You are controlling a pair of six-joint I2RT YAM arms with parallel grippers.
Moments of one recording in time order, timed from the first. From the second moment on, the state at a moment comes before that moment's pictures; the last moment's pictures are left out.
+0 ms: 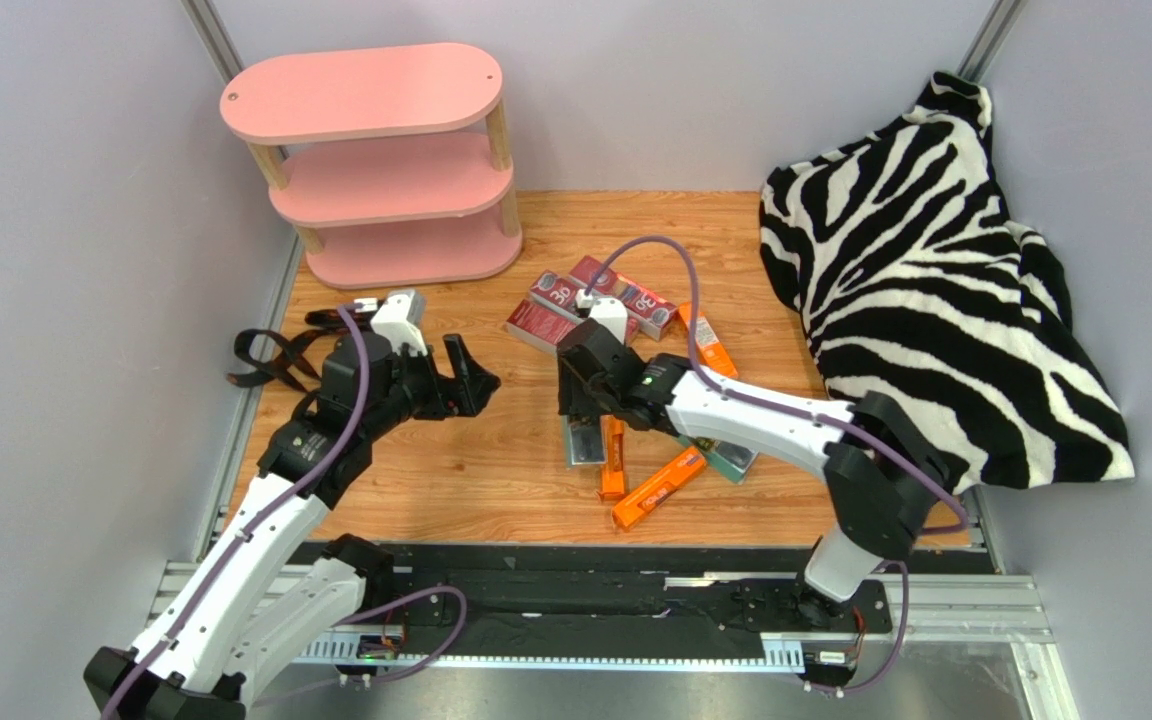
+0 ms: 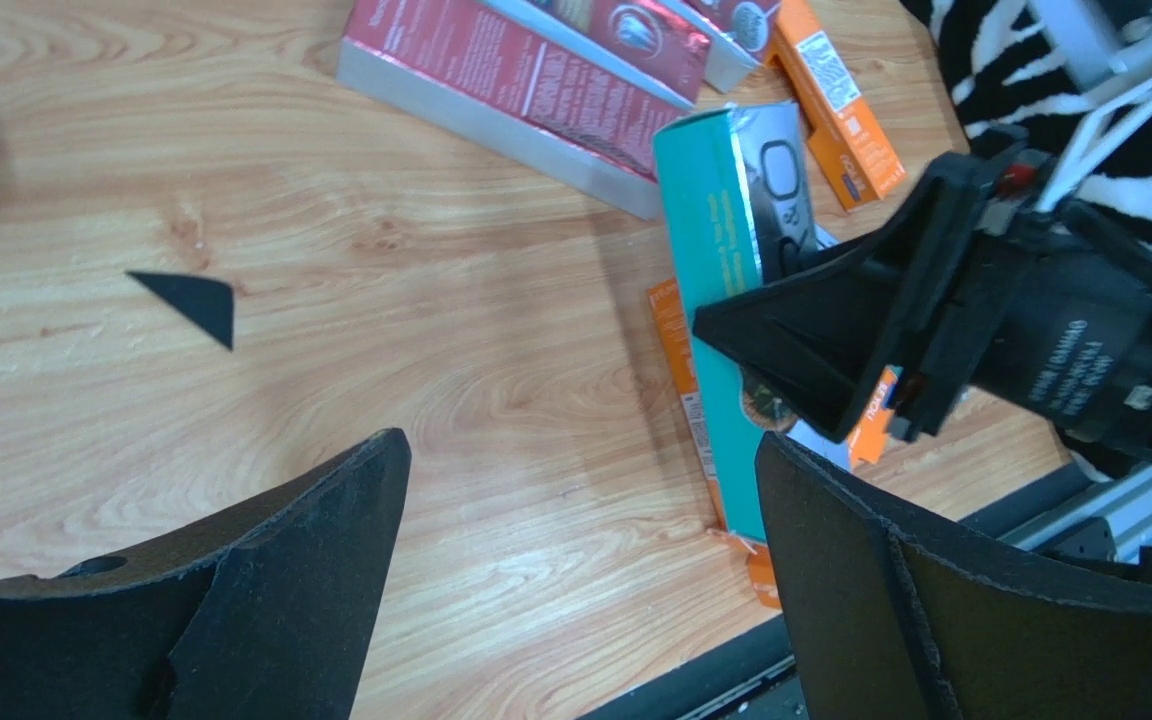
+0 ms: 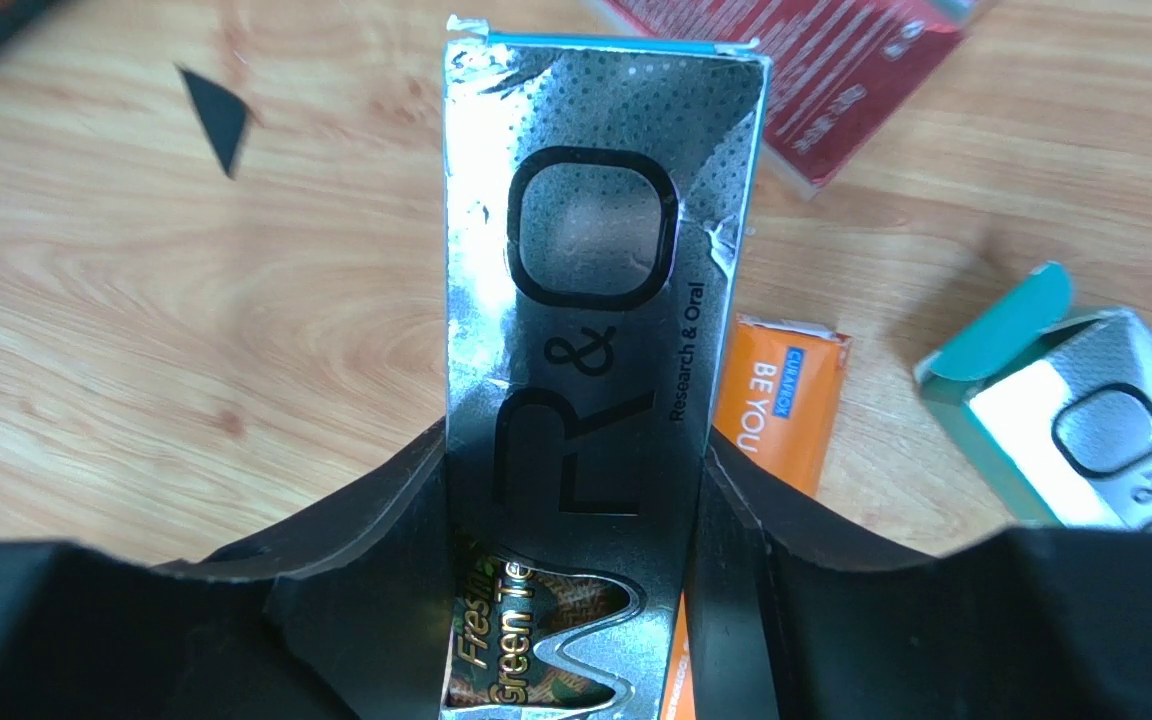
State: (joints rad) left arm -0.43 0.76 0.77 -0.47 0.10 -0.47; right arm 0.94 1.63 1.17 -0.35 0.32 0.70
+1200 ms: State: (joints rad) left arm -1.24 1.17 1.03 -0.11 -0.09 -0.16; right arm 0.92 0.09 0.41 -0.33 0.87 1.35
